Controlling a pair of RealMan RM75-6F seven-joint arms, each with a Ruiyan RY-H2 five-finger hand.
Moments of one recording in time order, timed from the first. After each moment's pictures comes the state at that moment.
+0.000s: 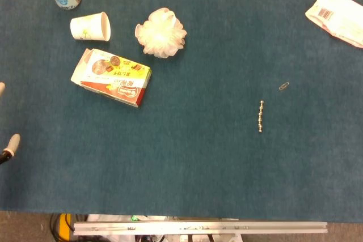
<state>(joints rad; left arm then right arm) 0.00 -1.18 0.03 -1.59 1.64 1.61 0.03 0.10 -1.10 0.01 -1.60 -1.64 1.47 -0.02</state>
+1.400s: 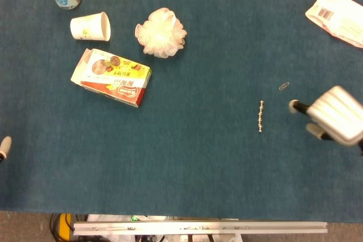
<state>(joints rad) 0.01 -1.15 0.02 -1.63 1.57 1.58 0.05 0.42 -1.15 -0.01 -1.65 -1.83 1.06 -0.20</state>
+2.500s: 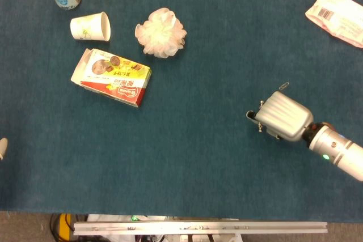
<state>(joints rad) 0.02 -1.16 0.02 -1.61 1.56 1.57 0.02 0.60 -1.47 -0.05 -1.40 -1.76 0.89 -0.28</state>
